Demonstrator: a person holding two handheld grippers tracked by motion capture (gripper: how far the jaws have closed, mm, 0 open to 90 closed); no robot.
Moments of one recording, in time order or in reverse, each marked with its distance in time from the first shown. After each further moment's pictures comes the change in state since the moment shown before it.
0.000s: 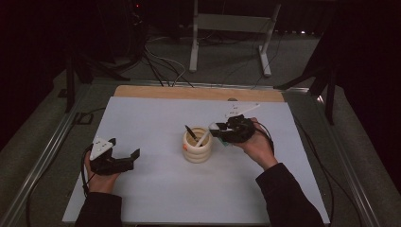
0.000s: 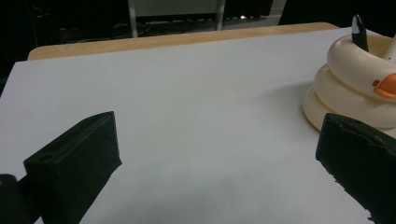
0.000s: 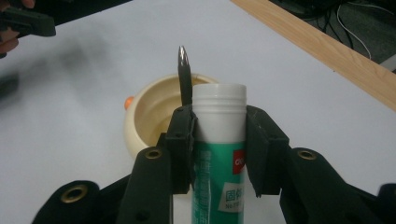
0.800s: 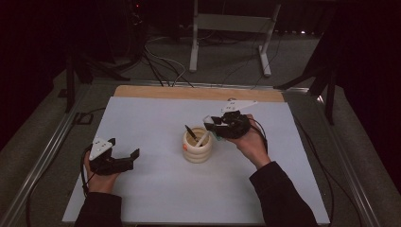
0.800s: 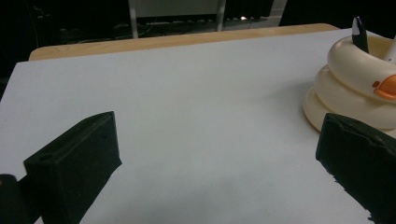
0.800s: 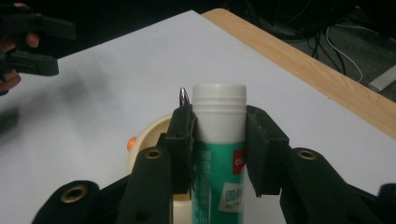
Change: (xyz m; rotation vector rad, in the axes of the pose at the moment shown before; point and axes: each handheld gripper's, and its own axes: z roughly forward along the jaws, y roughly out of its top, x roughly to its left) left arm 0.001 0.000 -0.001 -0.003 0.002 -0.002; right arm 0.005 0.016 0.006 -0.090 -0.019 0.025
